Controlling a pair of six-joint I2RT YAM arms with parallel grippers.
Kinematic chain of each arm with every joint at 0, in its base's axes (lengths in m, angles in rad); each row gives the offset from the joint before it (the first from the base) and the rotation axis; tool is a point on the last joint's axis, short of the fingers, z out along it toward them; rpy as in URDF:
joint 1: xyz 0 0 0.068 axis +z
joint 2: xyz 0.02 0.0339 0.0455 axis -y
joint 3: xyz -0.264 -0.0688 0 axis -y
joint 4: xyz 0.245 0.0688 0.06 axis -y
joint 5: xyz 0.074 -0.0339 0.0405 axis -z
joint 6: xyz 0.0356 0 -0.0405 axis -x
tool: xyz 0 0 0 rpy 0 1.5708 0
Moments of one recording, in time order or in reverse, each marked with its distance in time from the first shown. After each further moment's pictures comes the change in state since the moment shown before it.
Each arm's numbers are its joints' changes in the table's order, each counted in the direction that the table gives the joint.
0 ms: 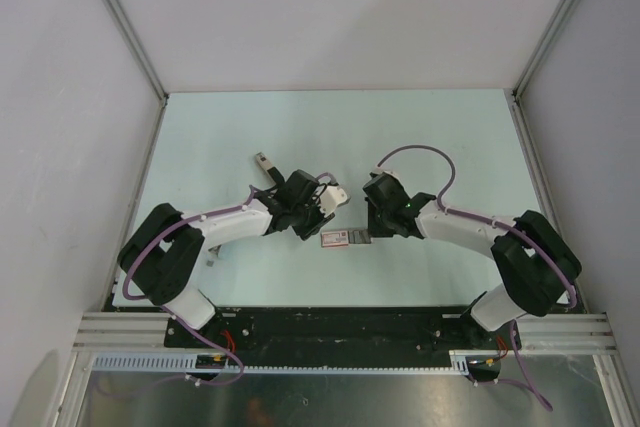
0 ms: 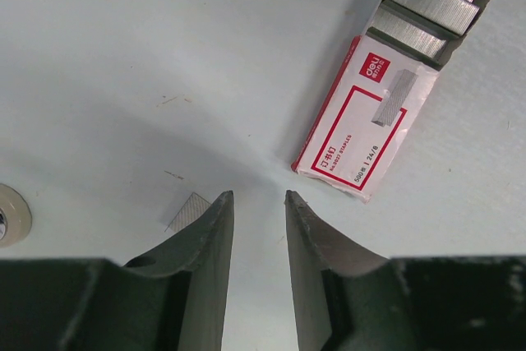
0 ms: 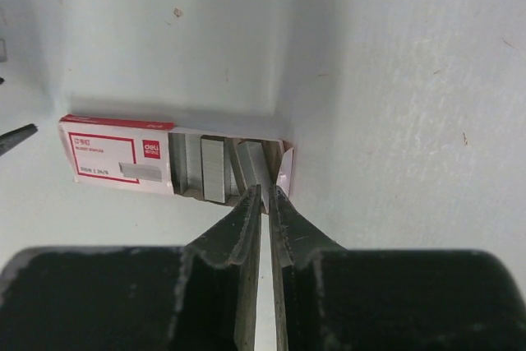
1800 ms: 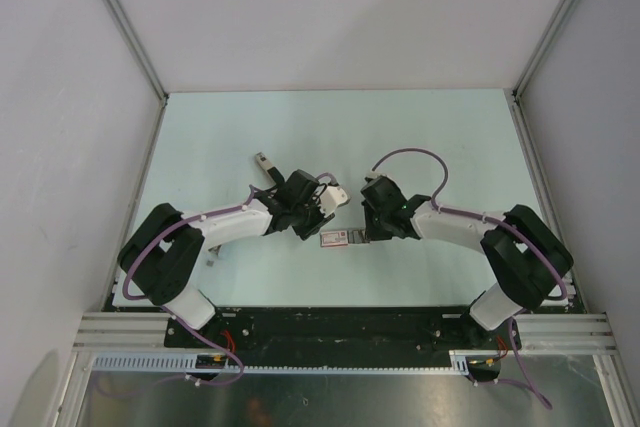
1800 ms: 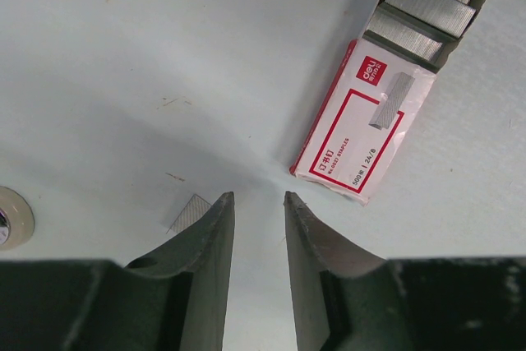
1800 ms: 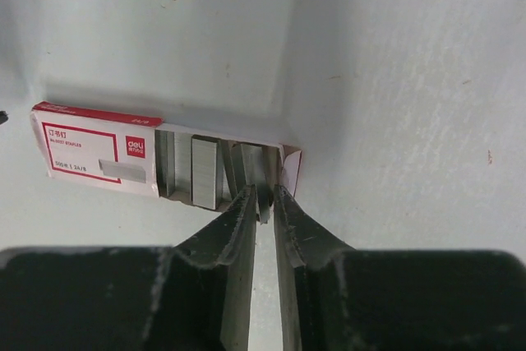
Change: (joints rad) left arm 0.000 0.000 0.000 0.000 0.001 -0.013; right arm 0.003 -0.046 -0.021 0.048 -0.038 0.052
